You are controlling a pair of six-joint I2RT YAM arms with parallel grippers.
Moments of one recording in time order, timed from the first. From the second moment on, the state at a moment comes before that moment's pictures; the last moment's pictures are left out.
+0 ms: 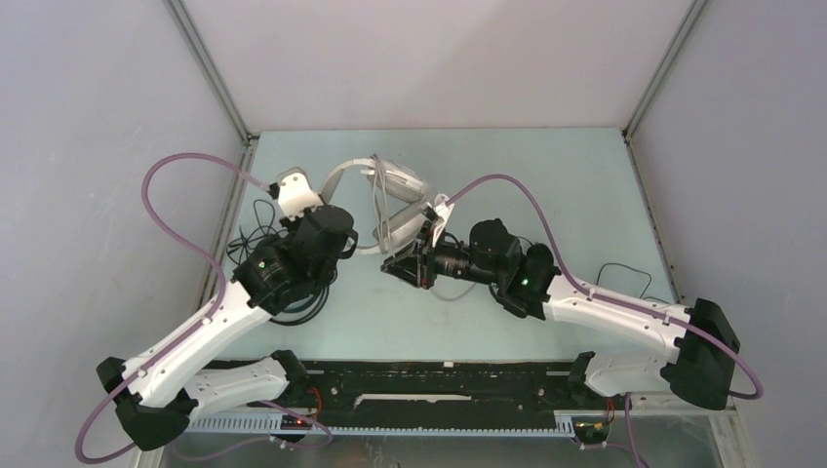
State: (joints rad) left arm -0.83 0.97 1.10 -0.72 -0.99 -0.76; right arm 1.03 1.25 0.91 0.29 -0.29 0.42
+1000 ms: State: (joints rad) left arm -0.82 0.93 1.25 -0.86 -0.86 -0.91; right arm 1.09 1.46 0.62 0.91 -0.19 -0.08
